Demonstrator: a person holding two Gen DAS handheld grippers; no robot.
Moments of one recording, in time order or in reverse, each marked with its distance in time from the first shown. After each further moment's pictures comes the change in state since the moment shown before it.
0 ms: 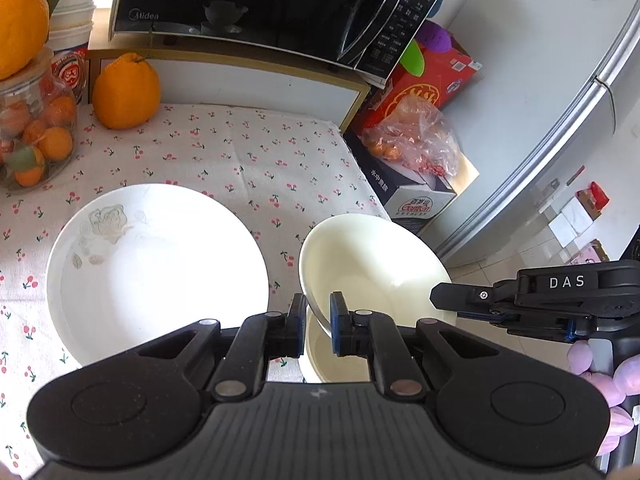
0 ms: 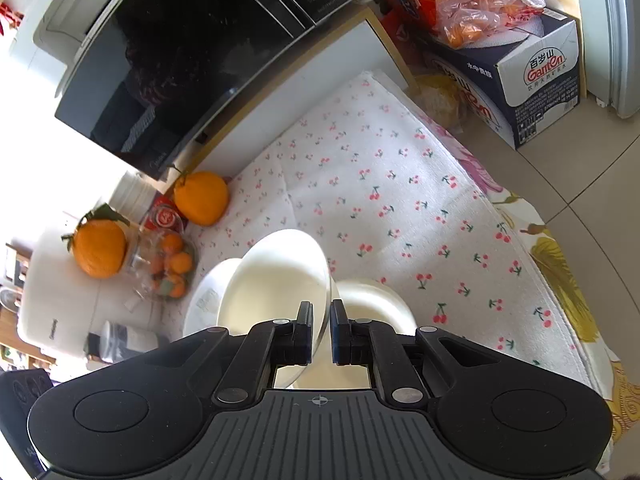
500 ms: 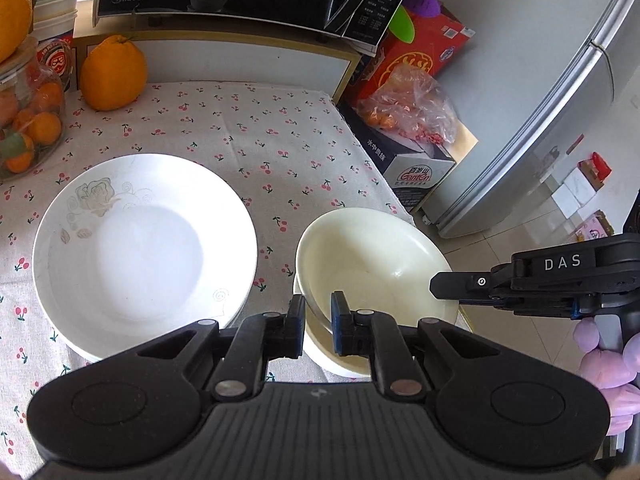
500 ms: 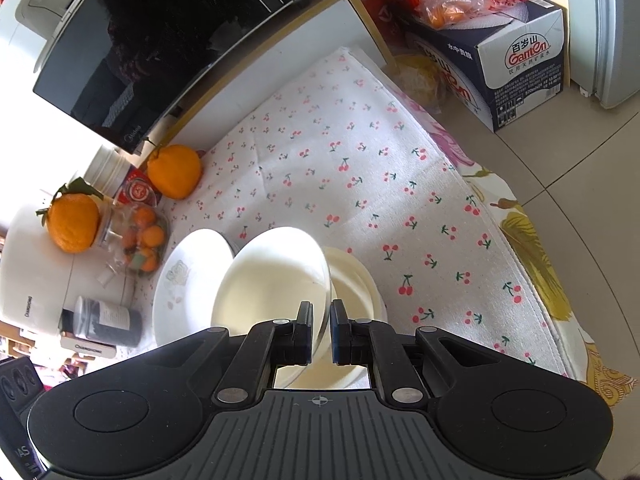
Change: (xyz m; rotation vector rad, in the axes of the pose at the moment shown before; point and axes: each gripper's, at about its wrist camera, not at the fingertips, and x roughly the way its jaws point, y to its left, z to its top) left arm 0.010 -0.008 -0.014 0.051 0.061 0.014; right arm 0.003 -0.011 -0.011 -0.016 0.061 -0.072
